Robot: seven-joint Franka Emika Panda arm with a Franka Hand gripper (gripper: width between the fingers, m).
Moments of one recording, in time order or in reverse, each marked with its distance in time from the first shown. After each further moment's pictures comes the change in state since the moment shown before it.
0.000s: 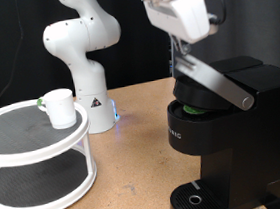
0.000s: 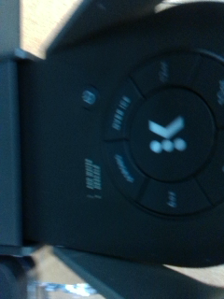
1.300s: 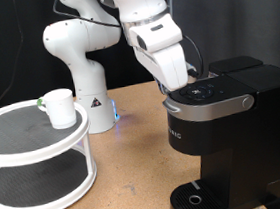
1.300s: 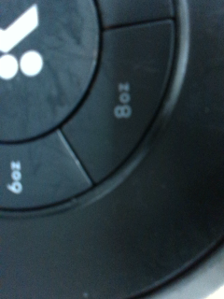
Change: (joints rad) arm -0.021 0.030 -0.014 -0.160 -0.062 0.155 -0.042
